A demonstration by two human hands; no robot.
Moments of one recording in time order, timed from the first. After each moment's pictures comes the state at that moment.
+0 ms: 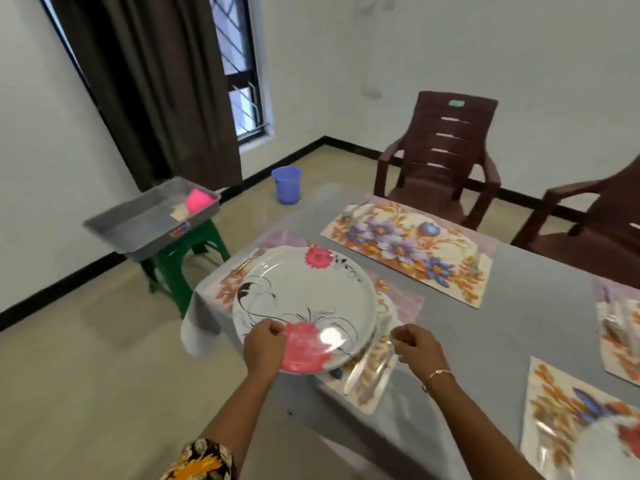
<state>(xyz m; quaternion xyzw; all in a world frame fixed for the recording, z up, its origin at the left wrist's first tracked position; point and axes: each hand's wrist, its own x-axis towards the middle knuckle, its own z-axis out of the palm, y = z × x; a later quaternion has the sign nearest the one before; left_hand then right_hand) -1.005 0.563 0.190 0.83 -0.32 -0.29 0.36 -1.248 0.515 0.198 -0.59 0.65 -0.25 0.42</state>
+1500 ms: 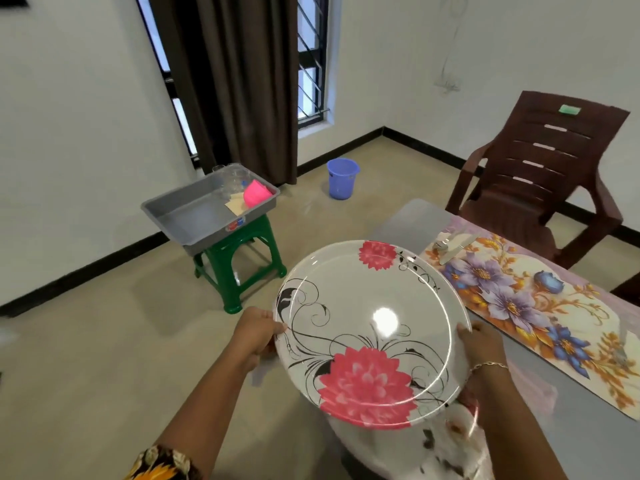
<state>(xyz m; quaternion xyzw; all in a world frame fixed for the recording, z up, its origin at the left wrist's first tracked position) -0.808 0.502 0.236 0.75 -0.16 -0.47 0.43 -1.095 0.385 0.231 -0.47 0.73 -0.29 0.39</state>
